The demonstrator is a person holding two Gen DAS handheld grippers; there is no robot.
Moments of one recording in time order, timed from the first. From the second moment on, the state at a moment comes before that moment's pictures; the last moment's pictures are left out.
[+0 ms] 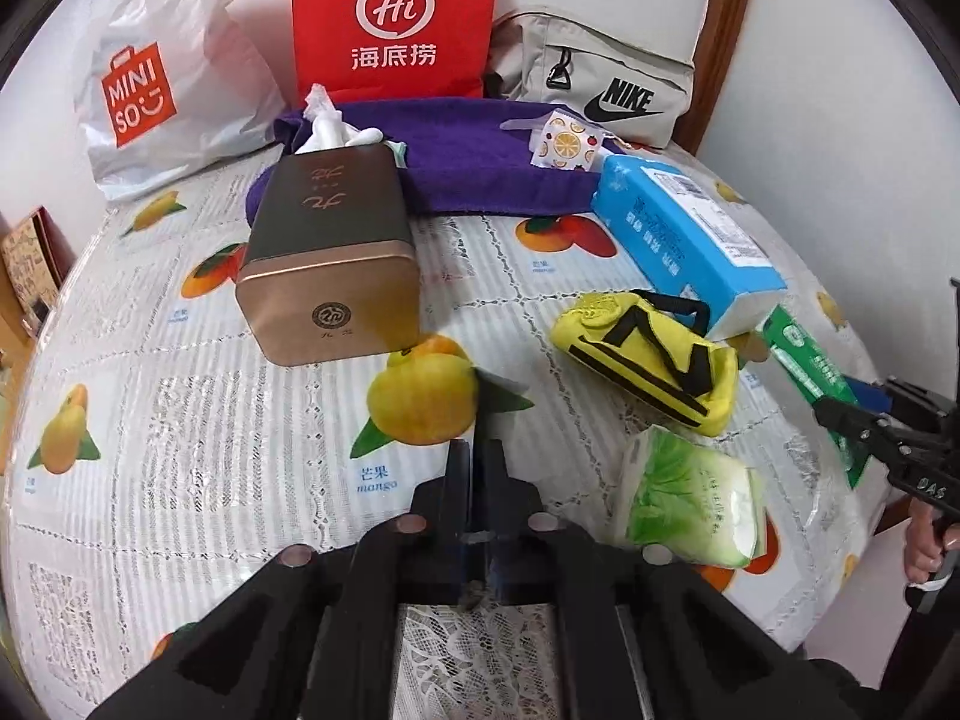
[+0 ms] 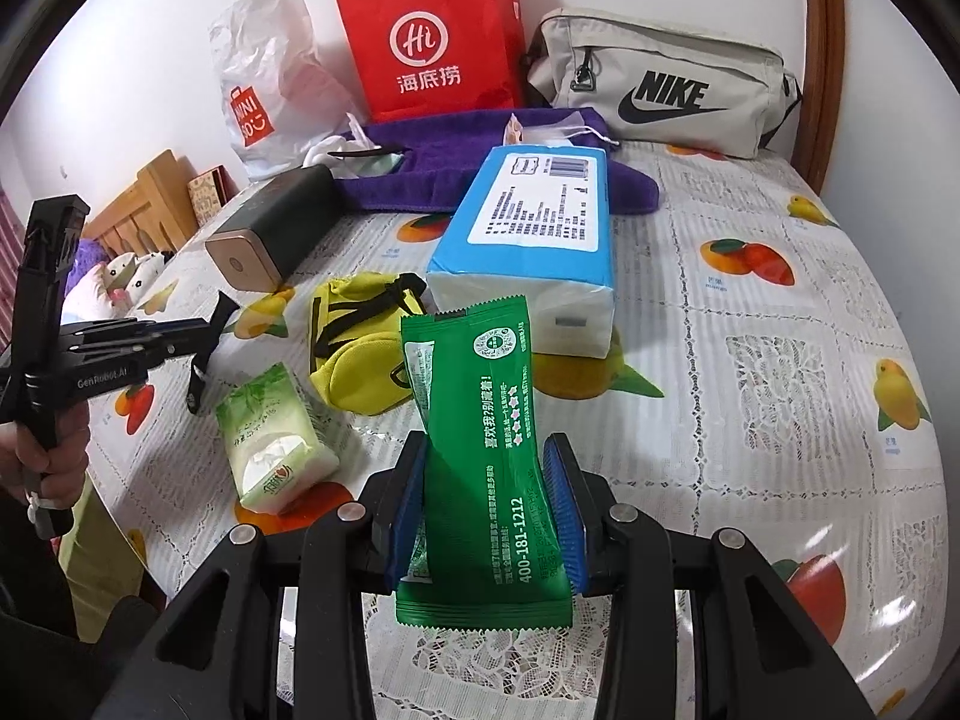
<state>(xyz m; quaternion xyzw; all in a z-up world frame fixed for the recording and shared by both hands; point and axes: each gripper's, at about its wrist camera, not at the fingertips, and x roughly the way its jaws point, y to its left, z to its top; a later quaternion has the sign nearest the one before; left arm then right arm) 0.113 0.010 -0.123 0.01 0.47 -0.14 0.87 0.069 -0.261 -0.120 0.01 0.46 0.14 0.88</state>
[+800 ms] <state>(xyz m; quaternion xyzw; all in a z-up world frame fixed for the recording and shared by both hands) 0.117 -0.003 -0.150 0.01 0.49 -0.11 0.86 0.079 -0.256 -0.139 0.02 0.48 0.16 0.86</state>
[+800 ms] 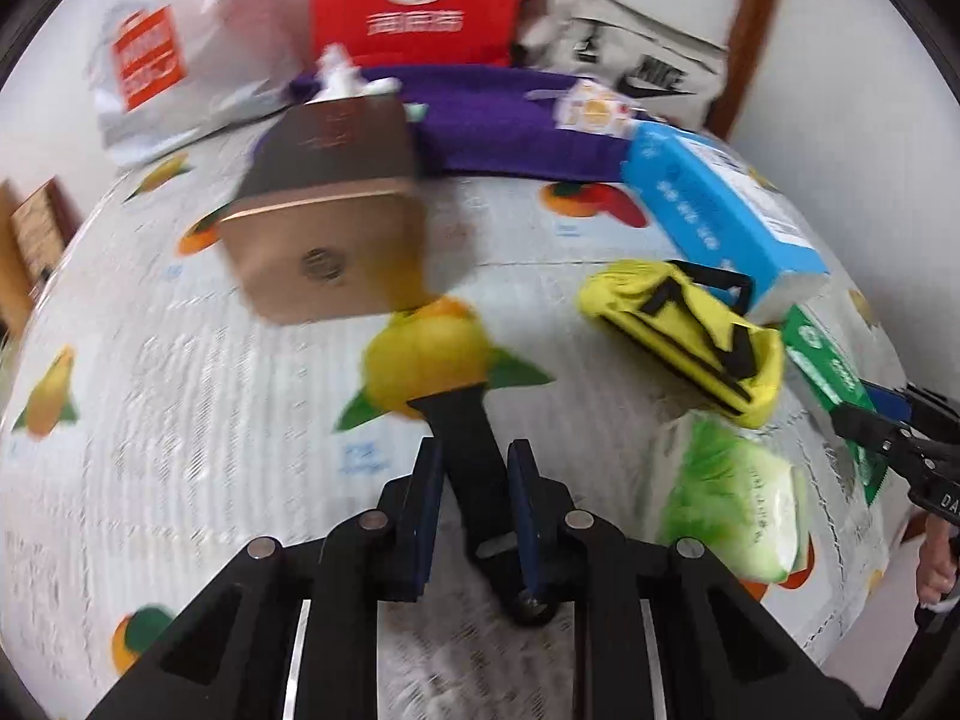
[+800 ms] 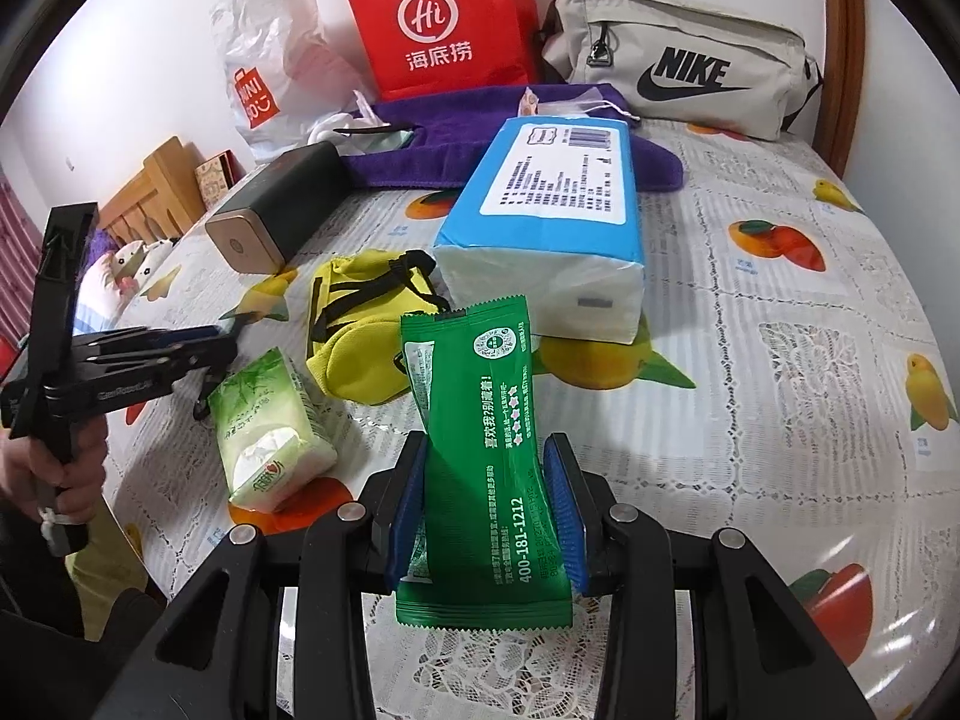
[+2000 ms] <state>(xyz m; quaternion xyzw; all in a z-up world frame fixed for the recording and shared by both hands) 0.124 0.026 -0.084 -0.02 0.44 -0.06 0.89 0.093 -0.272 -0.069 0.02 0.41 0.17 0.90</state>
